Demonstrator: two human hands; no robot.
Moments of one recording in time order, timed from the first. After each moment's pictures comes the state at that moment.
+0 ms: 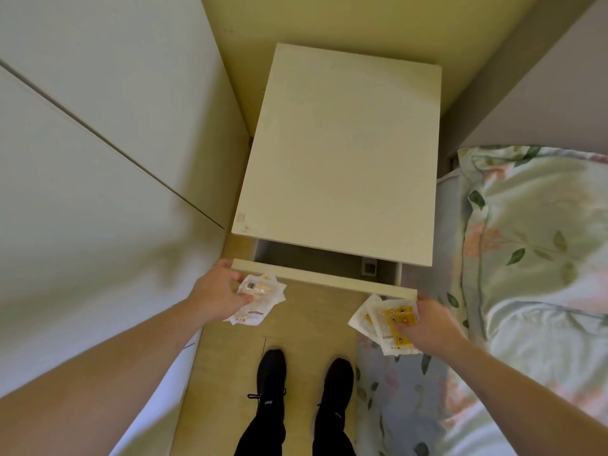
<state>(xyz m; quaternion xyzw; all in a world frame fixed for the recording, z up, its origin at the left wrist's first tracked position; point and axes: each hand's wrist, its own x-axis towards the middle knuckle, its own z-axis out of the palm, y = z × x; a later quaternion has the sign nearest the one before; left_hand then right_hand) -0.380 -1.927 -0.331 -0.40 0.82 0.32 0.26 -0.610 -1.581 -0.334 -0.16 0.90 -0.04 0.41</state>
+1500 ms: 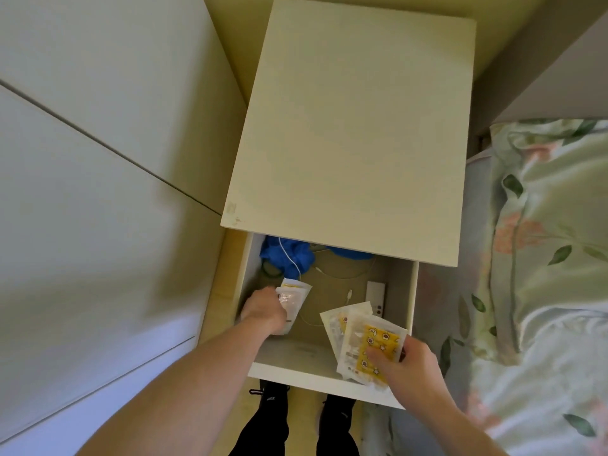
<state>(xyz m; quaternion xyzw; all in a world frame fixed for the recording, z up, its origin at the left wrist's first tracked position) -0.419 -1.842 -0.435 -0.47 0.75 0.29 0.35 -0.528 -1.591 -0.350 0.06 0.81 -0.34 0.48</state>
